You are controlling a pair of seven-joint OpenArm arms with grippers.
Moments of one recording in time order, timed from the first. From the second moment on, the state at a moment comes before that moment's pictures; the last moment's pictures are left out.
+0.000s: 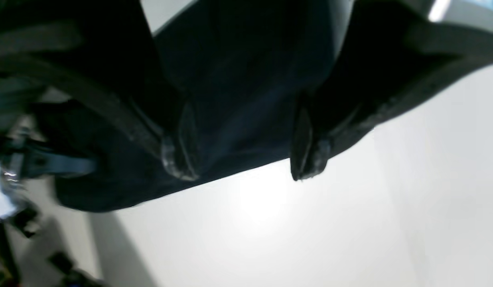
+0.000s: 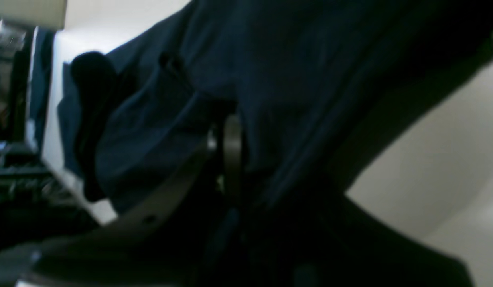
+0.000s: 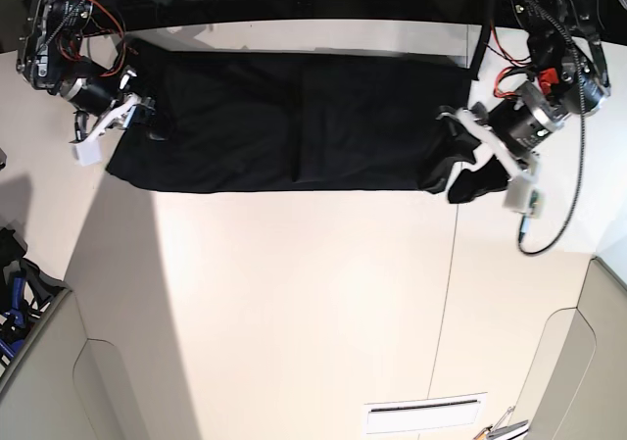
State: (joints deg) left arm 15.1 -8.8 -24.2 111.1 -46.4 -35.5 55.0; right arm -12.2 12.1 26.1 80.3 52.3 34.9 -60.7
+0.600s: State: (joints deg) left arm 25.0 -10.7 -28.0 110.5 -46.8 -35.5 54.3; right arm -2.2 14.6 36.3 101.6 51.8 33.5 -69.1
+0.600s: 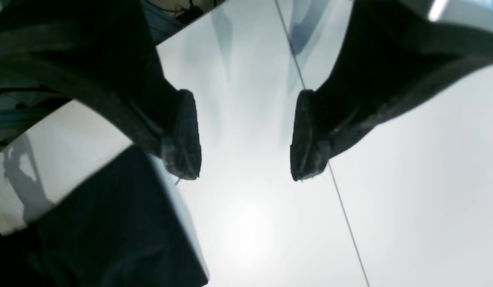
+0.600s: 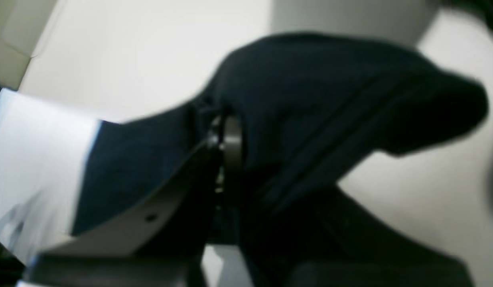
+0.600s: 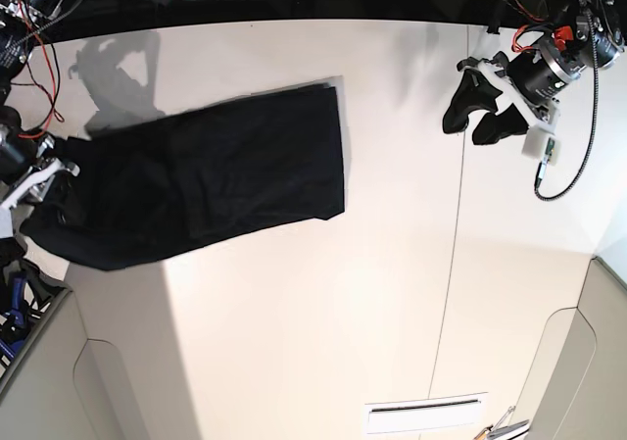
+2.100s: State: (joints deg) left arm 24.9 -11.1 -49.0 101.1 -73.1 -35.8 63.0; right arm 1.3 4.9 -55.4 105.7 -6.3 15.6 -57.7
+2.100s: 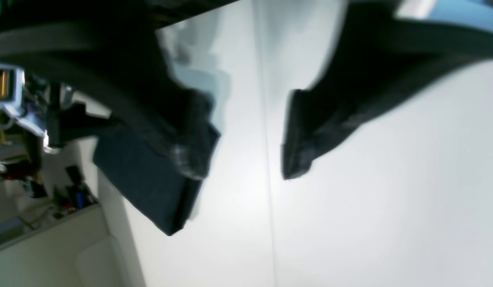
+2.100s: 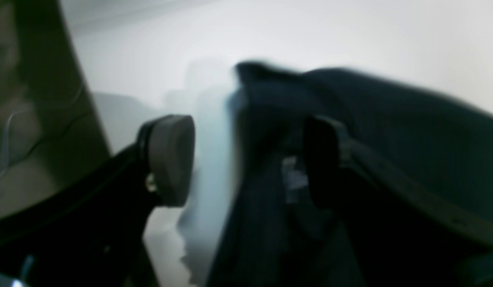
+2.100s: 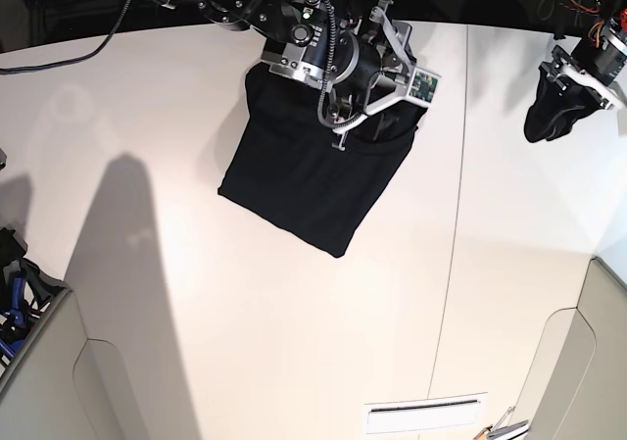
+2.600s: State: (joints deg) left arm 27.2 -11.1 -43.0 105.2 -80.7 -35.9 70.2; right arm 4.0 4.8 -36.5 115.4 -8.6 6.4 -57.1
